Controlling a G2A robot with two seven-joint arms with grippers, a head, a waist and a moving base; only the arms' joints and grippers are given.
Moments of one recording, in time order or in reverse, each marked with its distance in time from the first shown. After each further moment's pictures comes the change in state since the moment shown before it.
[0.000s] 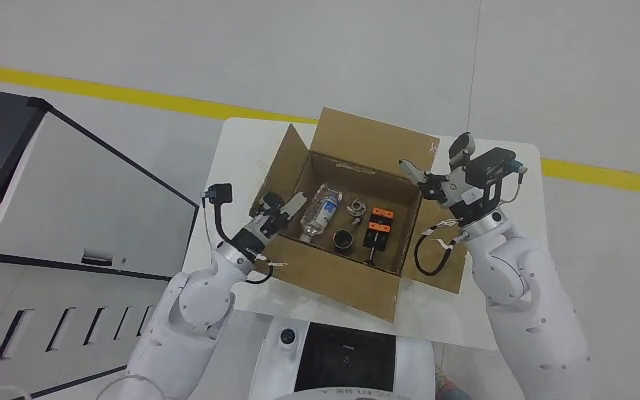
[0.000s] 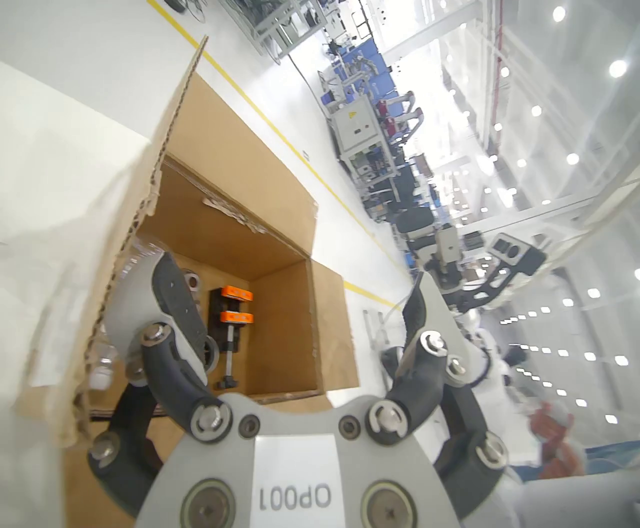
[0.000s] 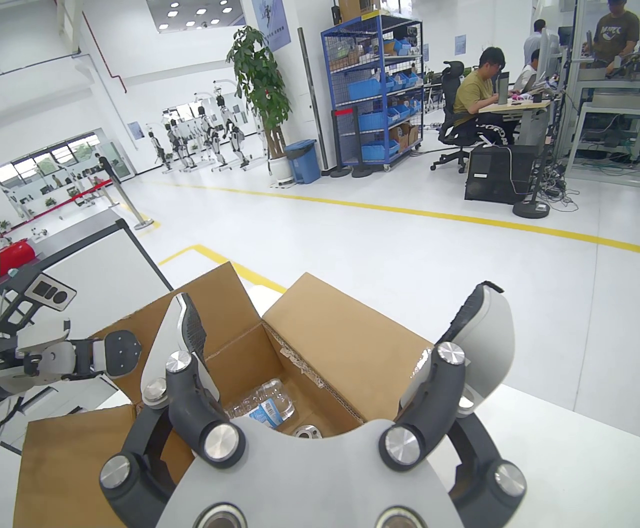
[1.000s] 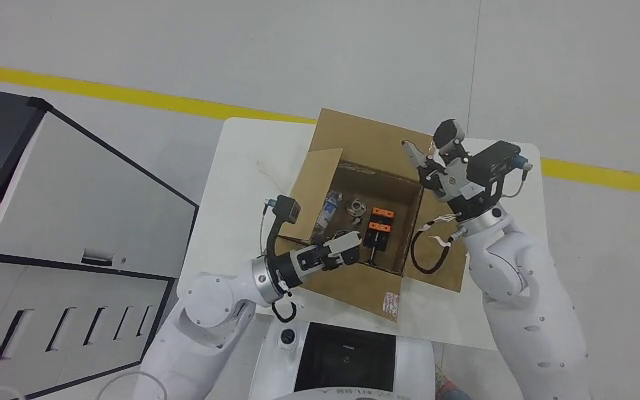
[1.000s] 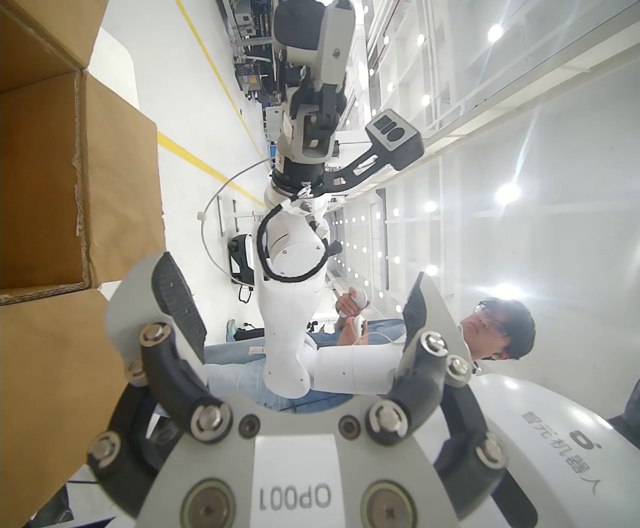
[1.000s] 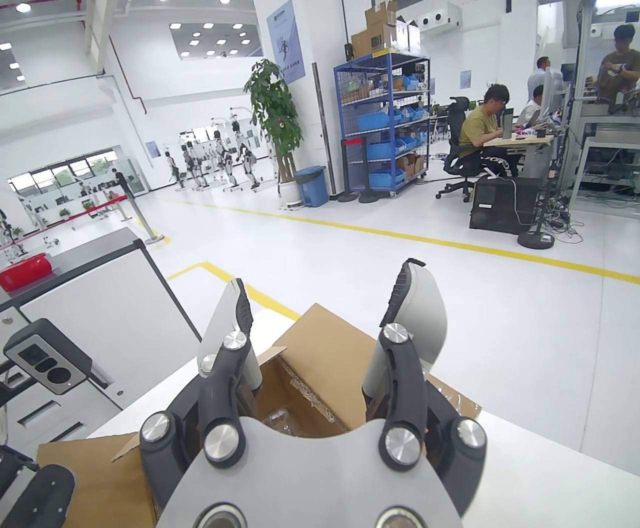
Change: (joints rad) left arm -0.019 -0.024 0.126 -0.087 -0.559 0.042 -0.438; right arm 0.022 -0.008 -0.021 -0.031 0.003 -0.002 -0.028
